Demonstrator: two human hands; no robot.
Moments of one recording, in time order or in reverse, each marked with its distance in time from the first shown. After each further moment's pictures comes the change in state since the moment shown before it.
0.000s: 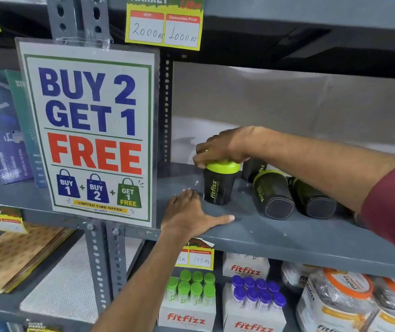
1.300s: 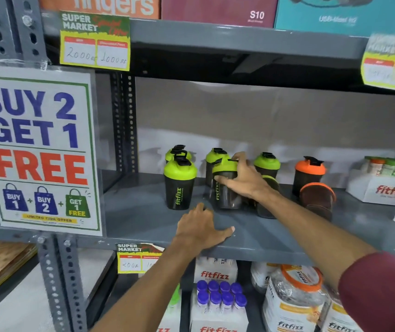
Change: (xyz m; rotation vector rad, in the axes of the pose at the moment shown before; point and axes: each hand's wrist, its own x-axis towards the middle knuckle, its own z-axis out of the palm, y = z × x) left_hand -0.018 0.123 0.024 0.037 -0.103 0.169; right_hand -0.075 -0.025 0.176 1.267 0.607 0.937
